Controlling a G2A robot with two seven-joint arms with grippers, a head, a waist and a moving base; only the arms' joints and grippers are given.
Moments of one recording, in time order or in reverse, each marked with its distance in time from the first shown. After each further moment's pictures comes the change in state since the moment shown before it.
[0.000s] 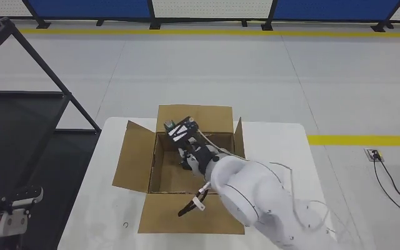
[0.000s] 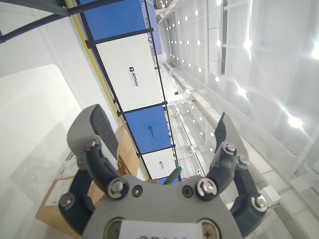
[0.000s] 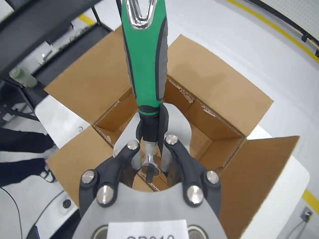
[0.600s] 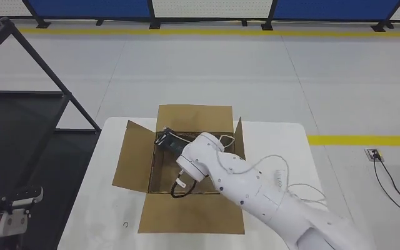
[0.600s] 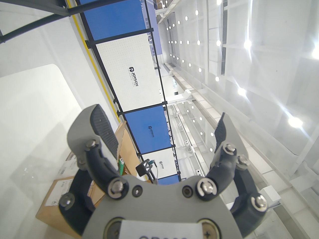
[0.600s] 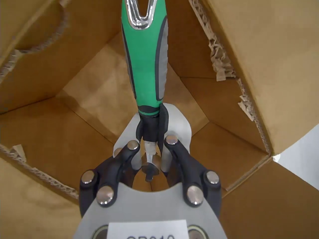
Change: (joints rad) left arm 0.000 0.000 0.000 0.000 0.000 0.000 0.000; right arm 0.345 -0.229 -0.311 0.793 0.150 -0.127 0.097
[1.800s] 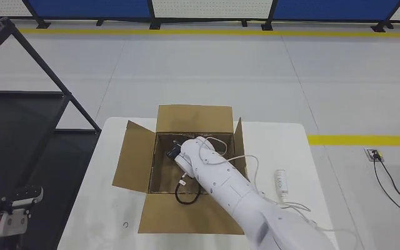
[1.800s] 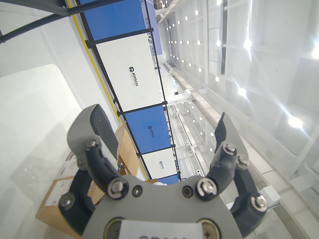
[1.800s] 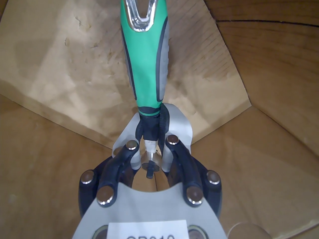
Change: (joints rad) left arm 0.000 0.000 0.000 0.000 0.000 0.000 0.000; right arm 0.078 -0.303 -0.078 0.718 0.093 -0.152 -0.112
